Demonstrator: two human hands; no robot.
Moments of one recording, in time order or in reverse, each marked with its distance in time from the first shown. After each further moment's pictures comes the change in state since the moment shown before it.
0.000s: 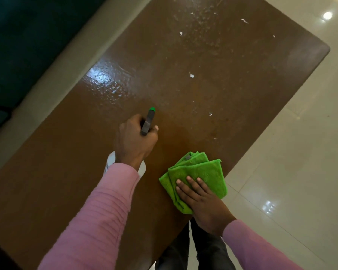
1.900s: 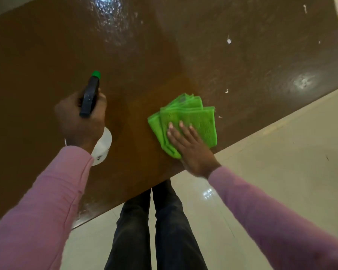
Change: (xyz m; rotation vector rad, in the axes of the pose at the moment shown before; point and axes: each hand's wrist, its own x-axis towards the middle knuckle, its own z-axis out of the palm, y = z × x) left_hand -0.090 -0.109 -0.014 -0.392 0.488 -0.173; right_hand 0.046 0.047 -0.038 -0.164 -0.070 -0.201
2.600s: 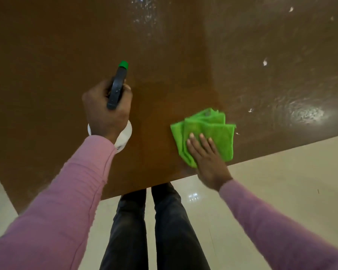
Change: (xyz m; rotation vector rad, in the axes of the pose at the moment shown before) left_hand 0.000 -0.004 -0.005 -0.115 0.105 -0.112; right_hand -0.007 0.008 -0.002 -0.088 -0.090 -0.028
